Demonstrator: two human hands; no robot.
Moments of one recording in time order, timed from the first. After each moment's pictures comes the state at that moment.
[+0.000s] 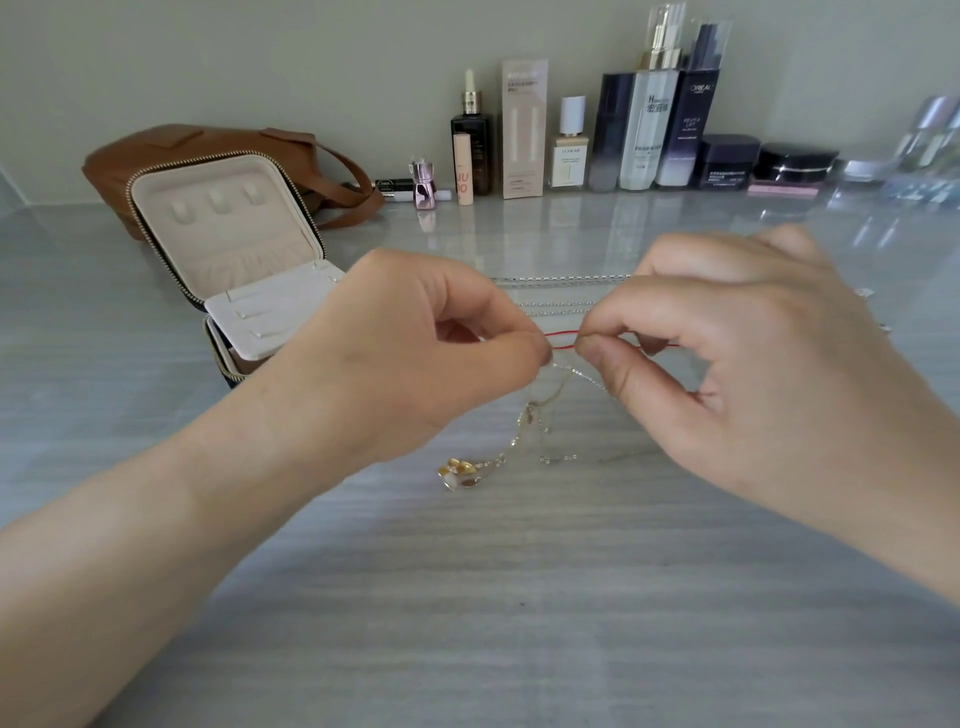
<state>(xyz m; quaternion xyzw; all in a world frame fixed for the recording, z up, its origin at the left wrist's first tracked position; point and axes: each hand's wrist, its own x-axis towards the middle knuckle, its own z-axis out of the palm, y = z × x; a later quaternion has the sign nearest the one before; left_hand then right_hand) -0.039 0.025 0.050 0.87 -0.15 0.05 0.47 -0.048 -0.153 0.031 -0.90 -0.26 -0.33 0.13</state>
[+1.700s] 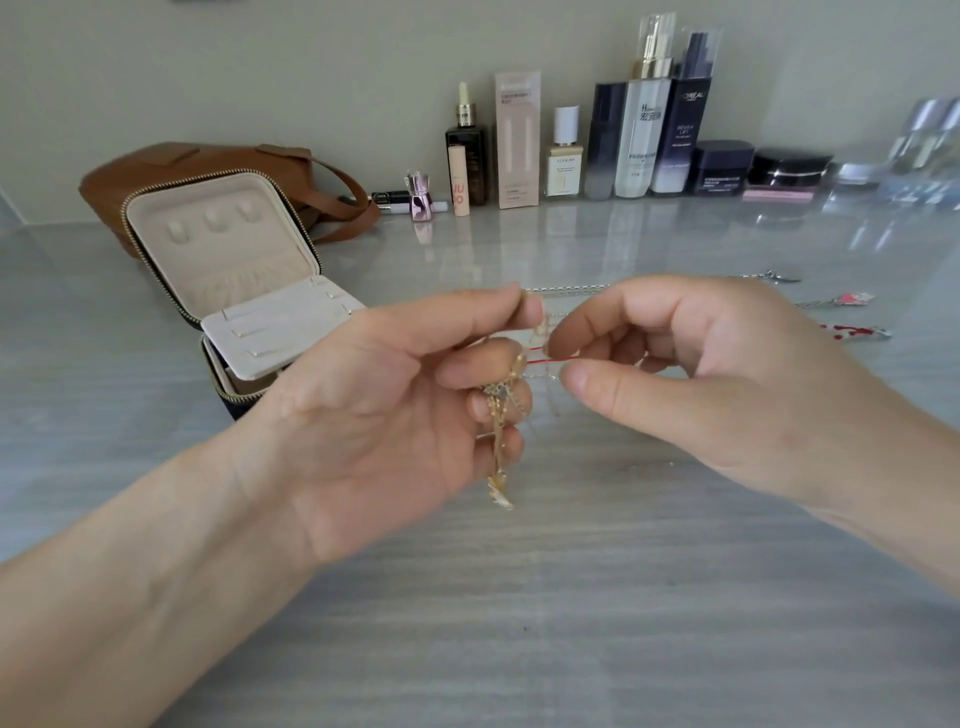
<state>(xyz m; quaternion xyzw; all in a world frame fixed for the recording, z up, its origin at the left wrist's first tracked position) -0.019 0.033 0.024 0.56 -0.14 -0.28 0.77 -0.043 -0.147 0.035 -0.83 -0.23 -0.07 0.50</state>
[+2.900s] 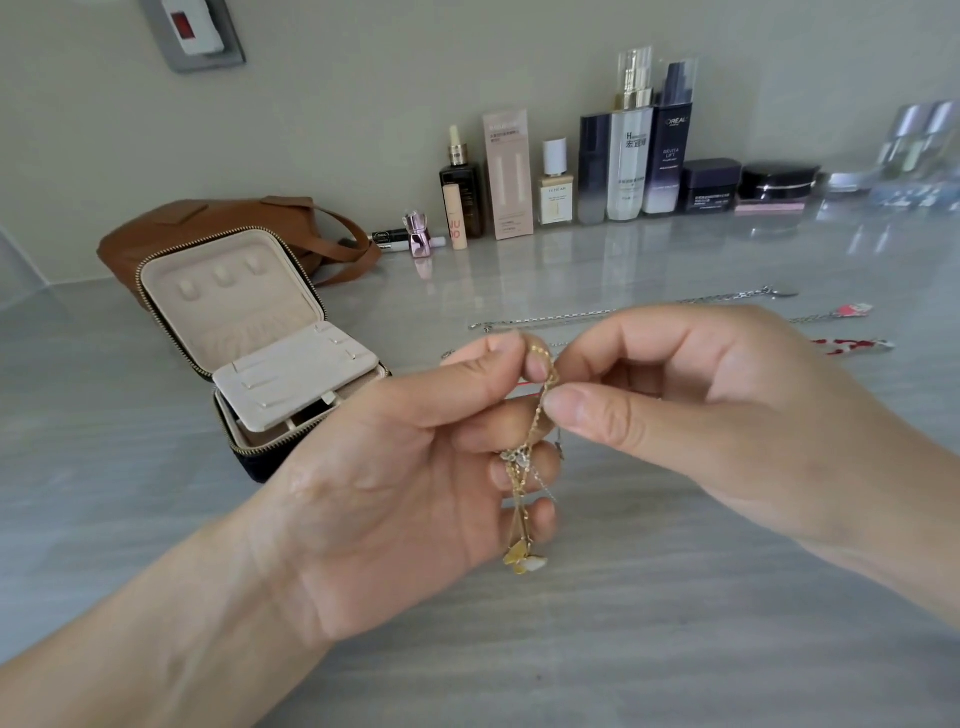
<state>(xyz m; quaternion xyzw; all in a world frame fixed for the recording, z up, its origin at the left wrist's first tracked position) -0.029 0.023 0.034 0.56 -0.22 -0.29 0.74 -0.045 -0.145 0.035 -0.76 -0.27 -0.06 0.58</state>
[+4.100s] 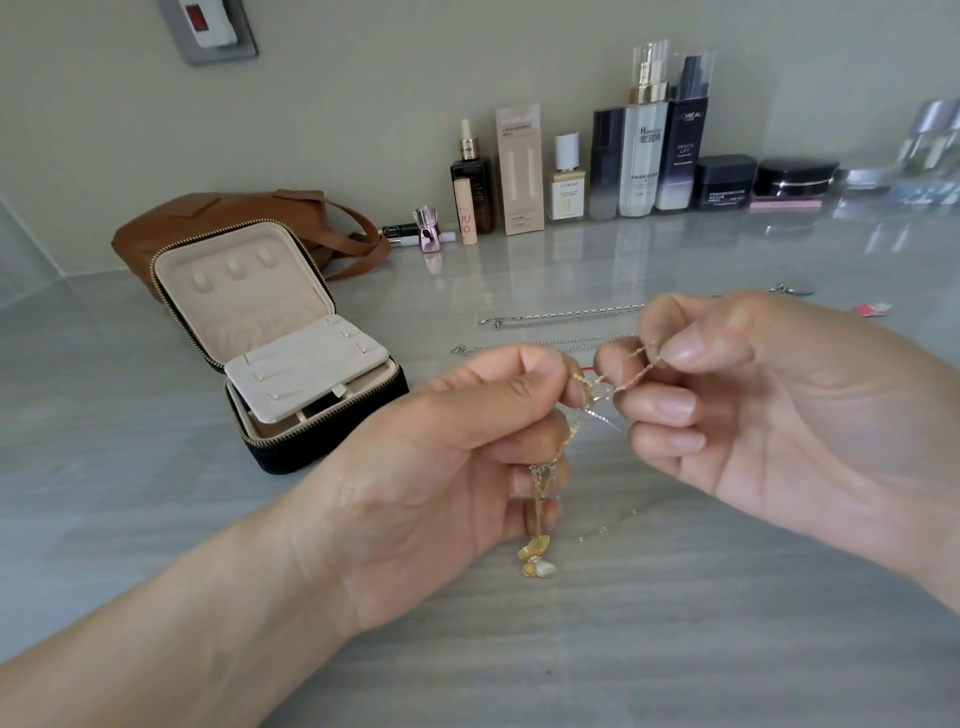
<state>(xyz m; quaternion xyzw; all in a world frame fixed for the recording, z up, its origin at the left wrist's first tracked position) -0.035 0.024 0.030 0.57 -0.16 -0.28 0.76 -0.045 -0.152 0.046 -0.51 -0.11 0.15 0.84</state>
